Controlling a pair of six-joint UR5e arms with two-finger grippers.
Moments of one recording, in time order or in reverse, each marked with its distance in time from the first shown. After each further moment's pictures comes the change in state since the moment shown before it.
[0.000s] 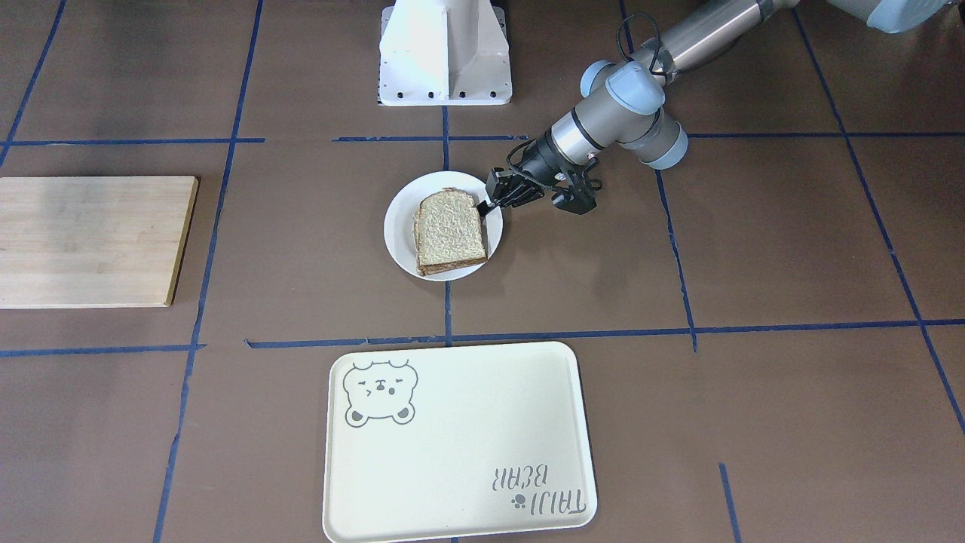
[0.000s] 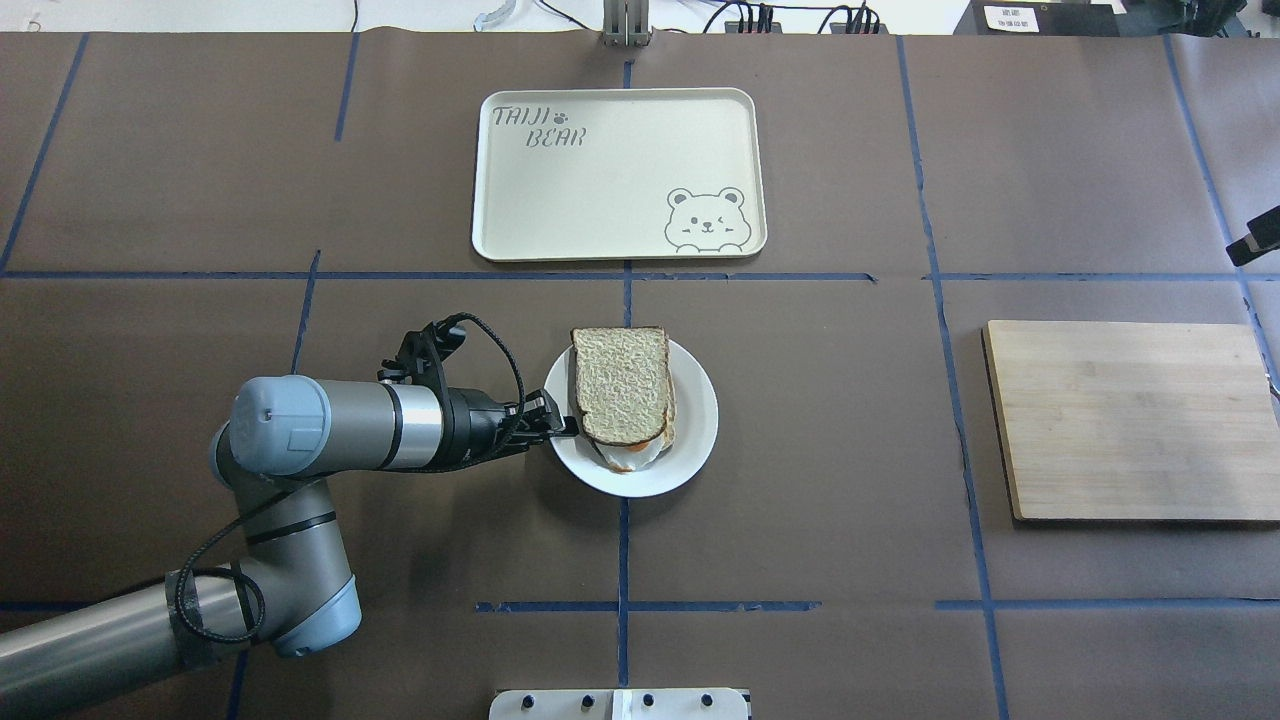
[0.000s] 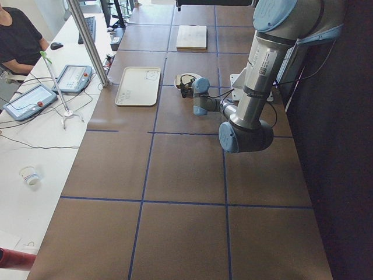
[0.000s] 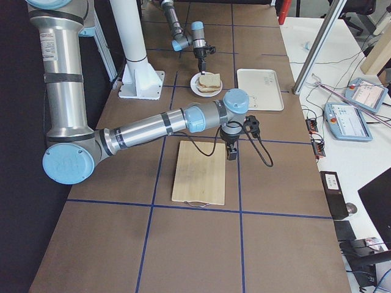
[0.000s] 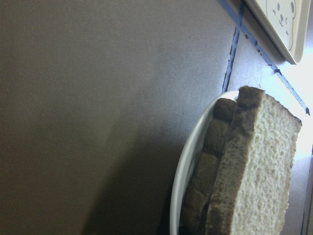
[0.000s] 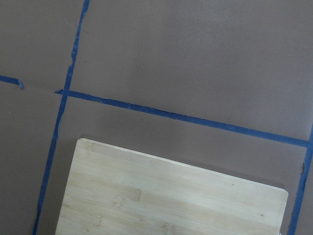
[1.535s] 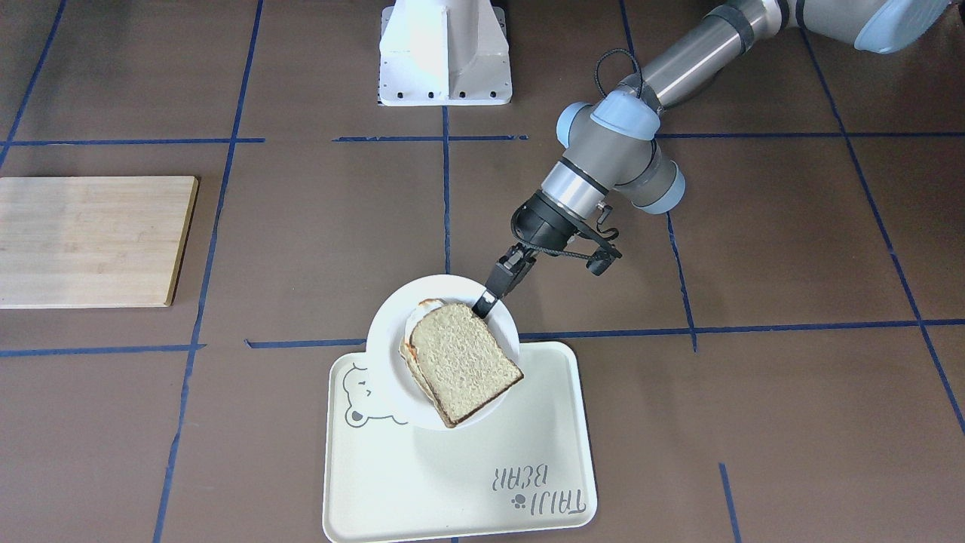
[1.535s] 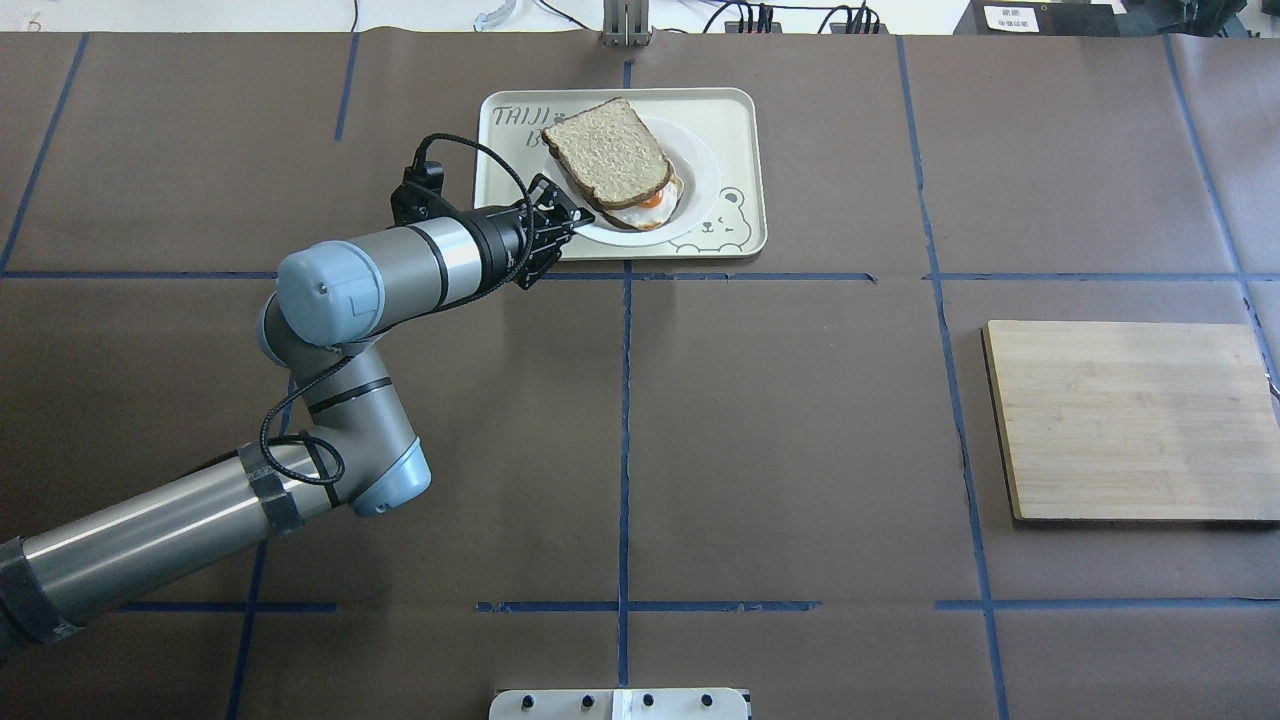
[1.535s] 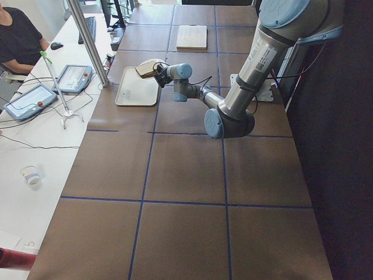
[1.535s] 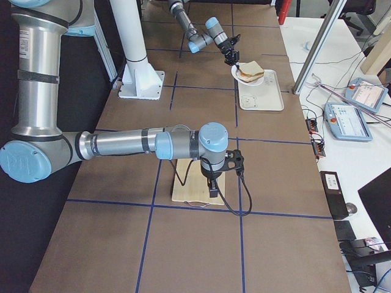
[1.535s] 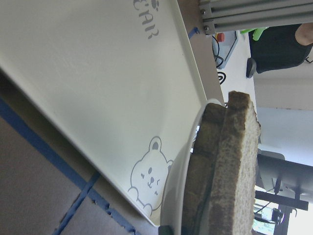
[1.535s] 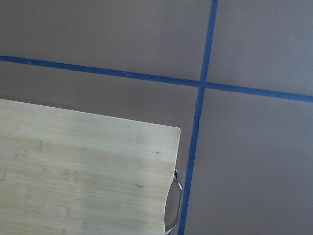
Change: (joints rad) left arm -0.167 -0.230 0.222 -0.003 0.279 -0.386; right arm 0.204 -0.174 -0.025 -0.009 -0.024 -0.215
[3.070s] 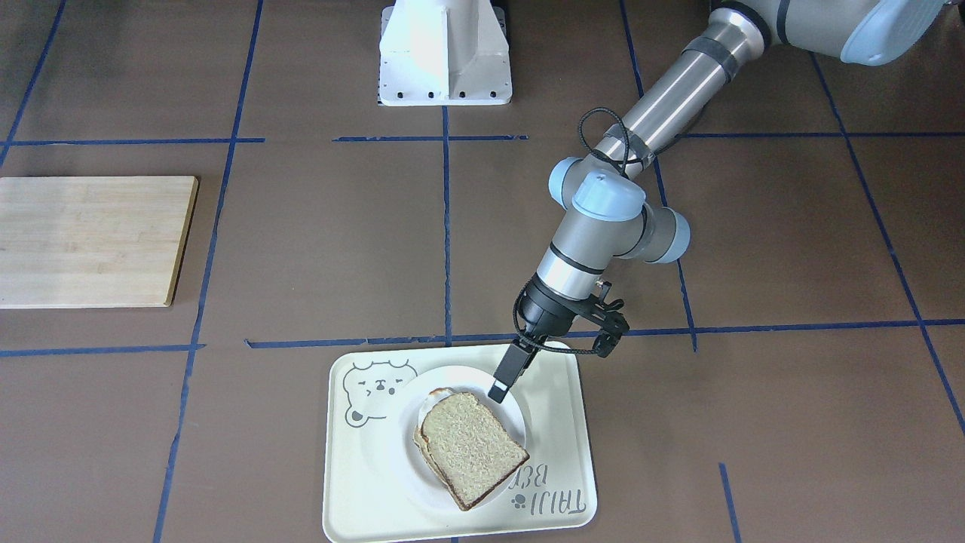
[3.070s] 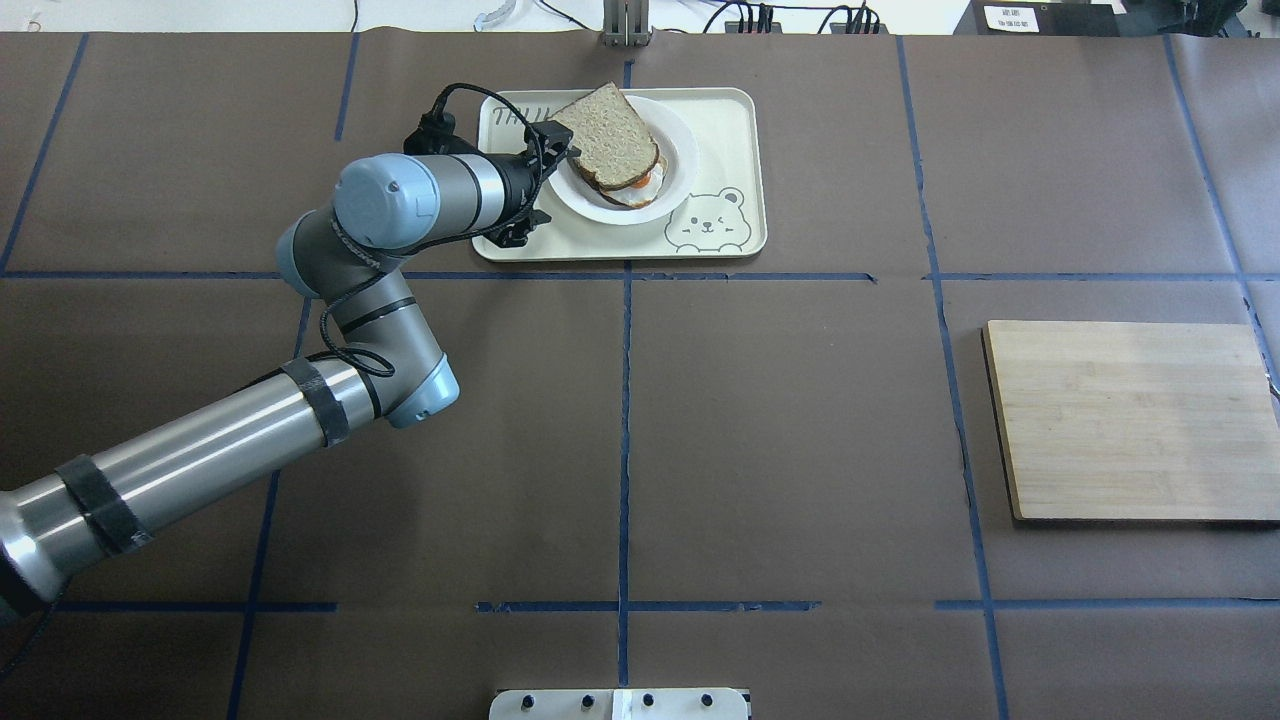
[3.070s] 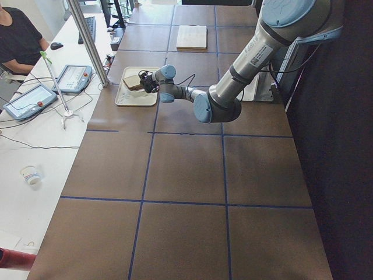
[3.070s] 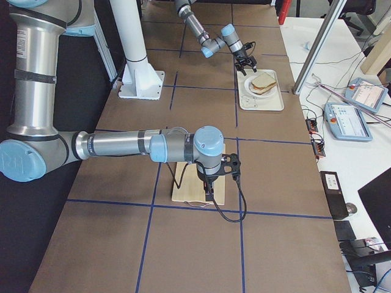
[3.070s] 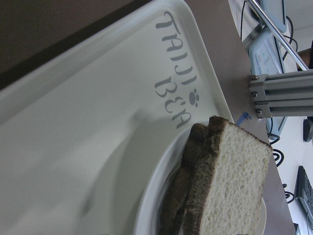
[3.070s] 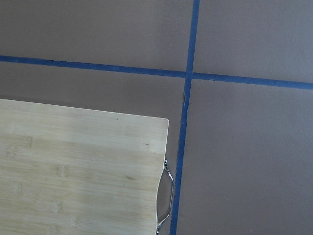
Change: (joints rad) left arm -0.093 -0.112 0.172 0.184 -0.131 0.065; right arm 0.015 -0.009 -0.002 0.003 0.000 0.010
